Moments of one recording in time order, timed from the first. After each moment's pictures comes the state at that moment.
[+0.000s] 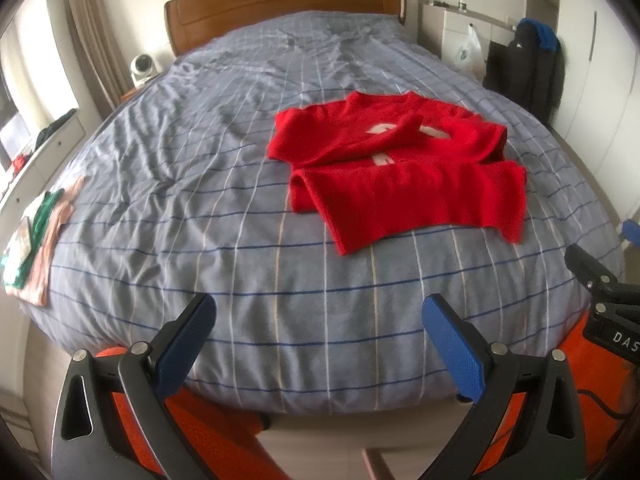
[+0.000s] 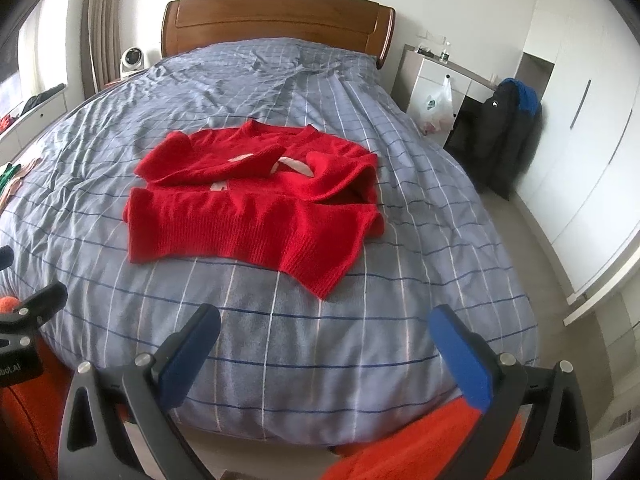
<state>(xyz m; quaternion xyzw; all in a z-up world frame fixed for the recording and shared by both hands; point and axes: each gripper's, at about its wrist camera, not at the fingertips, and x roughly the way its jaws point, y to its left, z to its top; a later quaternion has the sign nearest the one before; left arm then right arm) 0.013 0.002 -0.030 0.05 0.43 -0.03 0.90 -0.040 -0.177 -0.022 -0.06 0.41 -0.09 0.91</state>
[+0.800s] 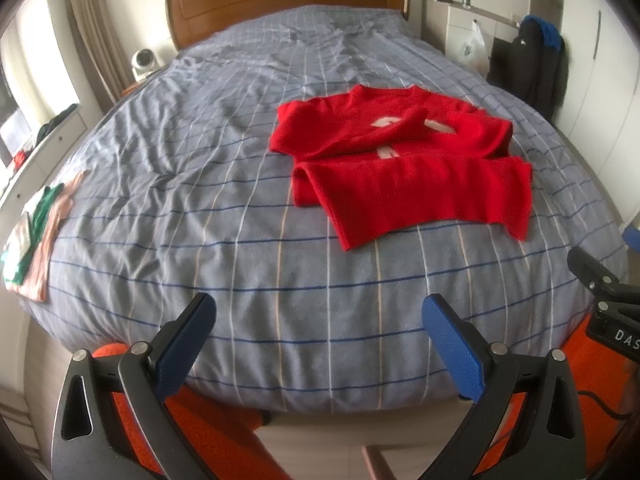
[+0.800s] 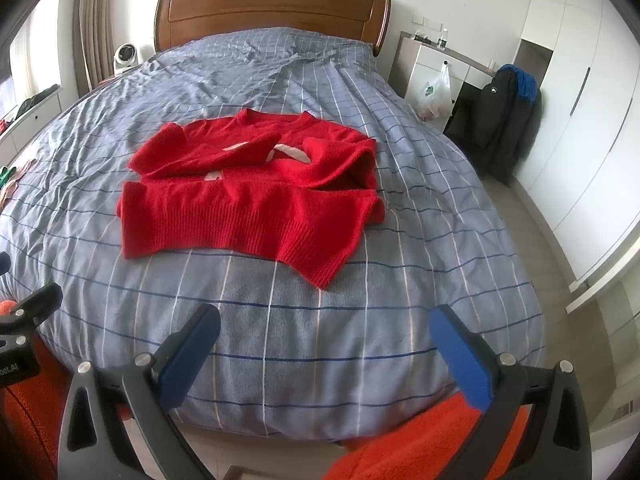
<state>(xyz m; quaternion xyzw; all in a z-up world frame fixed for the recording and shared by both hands) 0.015 0.007 -0.035 0.05 0.44 -0.03 0.90 -0.036 -0.181 -0.031 -0.05 0.43 -0.09 0.90</state>
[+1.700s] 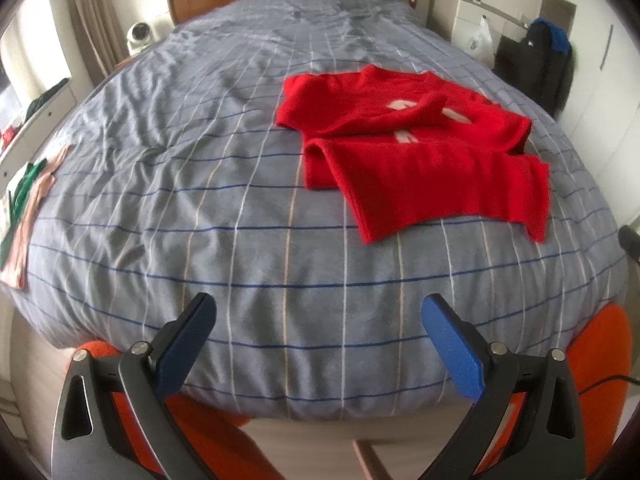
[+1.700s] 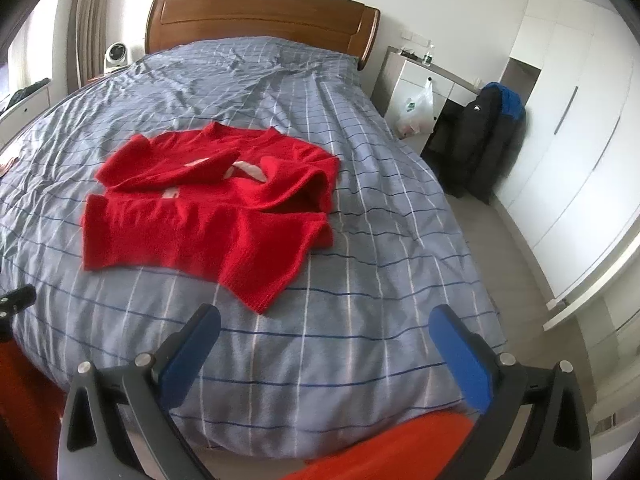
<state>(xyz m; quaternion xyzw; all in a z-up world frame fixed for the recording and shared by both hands) 0.041 0.030 -0.058 0.02 0.48 -0.04 0.88 -0.027 -0.214 -0.013 -0.08 0.41 -0.11 0.90</state>
